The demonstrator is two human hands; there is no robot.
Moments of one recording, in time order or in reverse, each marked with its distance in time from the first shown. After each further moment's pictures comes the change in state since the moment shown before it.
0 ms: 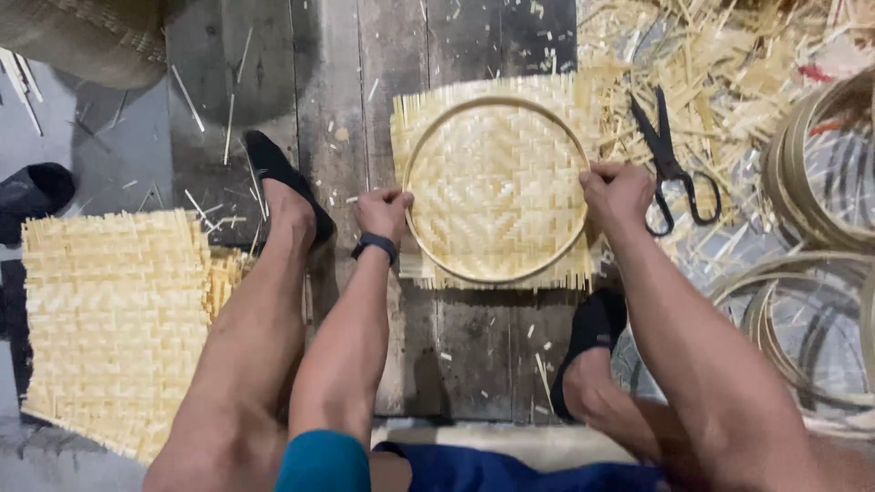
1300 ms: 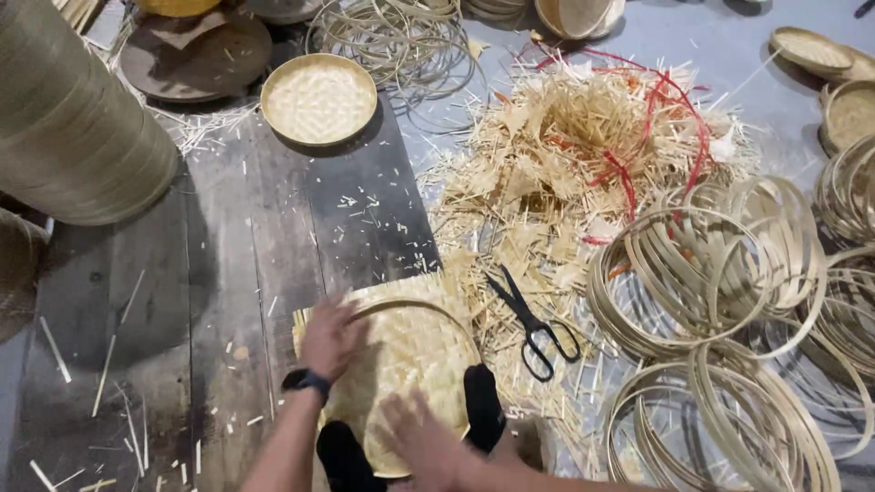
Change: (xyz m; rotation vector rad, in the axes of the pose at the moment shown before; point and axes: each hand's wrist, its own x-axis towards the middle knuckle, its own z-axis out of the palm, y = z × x) left_hand 0.065 0.112 0.050 0.401 -0.128 0.675; right_hand -0.101 -0.088 0.049 -0.555 -0.446 -0.705
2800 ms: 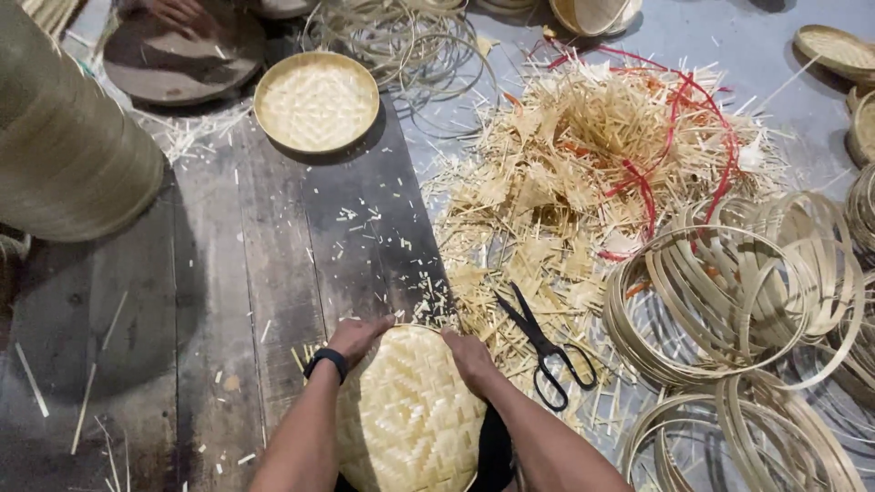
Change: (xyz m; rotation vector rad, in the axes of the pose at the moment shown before) left_hand 0.086 -0.005 0.074 -0.470 -0.568 -0.546; right_hand 0.102 0.165 0.014 1.021 0.044 1.040
